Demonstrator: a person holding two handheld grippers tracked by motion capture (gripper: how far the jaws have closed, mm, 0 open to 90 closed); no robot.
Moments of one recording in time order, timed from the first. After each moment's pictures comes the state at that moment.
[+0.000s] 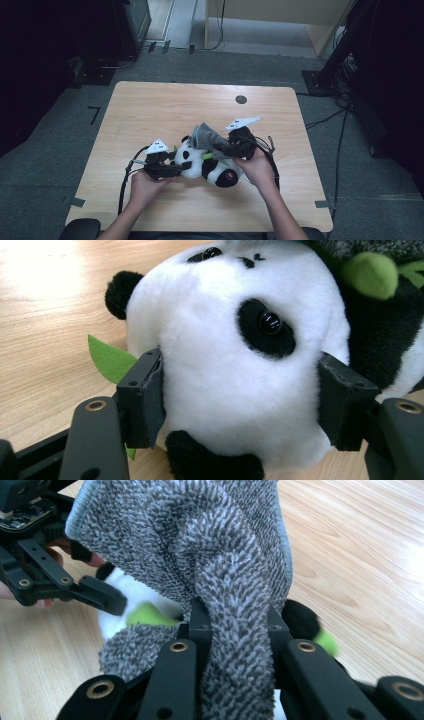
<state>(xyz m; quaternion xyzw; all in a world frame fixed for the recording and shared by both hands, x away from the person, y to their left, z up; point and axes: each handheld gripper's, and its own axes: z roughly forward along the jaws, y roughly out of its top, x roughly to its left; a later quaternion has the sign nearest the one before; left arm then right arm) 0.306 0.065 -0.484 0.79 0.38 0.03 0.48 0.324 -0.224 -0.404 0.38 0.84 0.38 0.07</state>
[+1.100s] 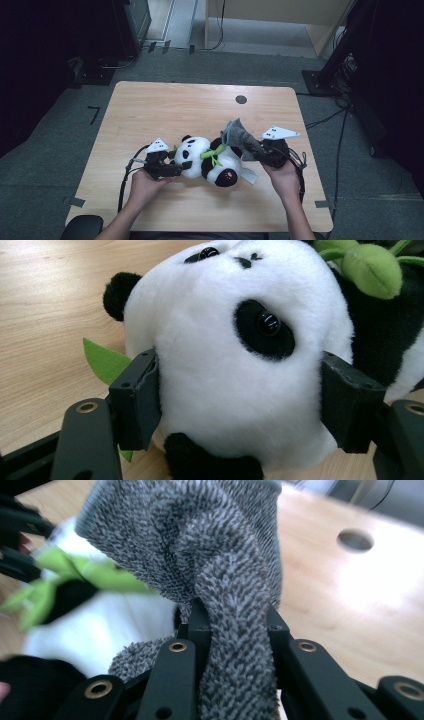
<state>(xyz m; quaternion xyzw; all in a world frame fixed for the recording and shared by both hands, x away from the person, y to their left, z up) 0.309 0.065 -0.483 0.79 0.38 0.03 0.48 0.290 -0.297 -0.413 0.42 0.79 0.41 0.18</state>
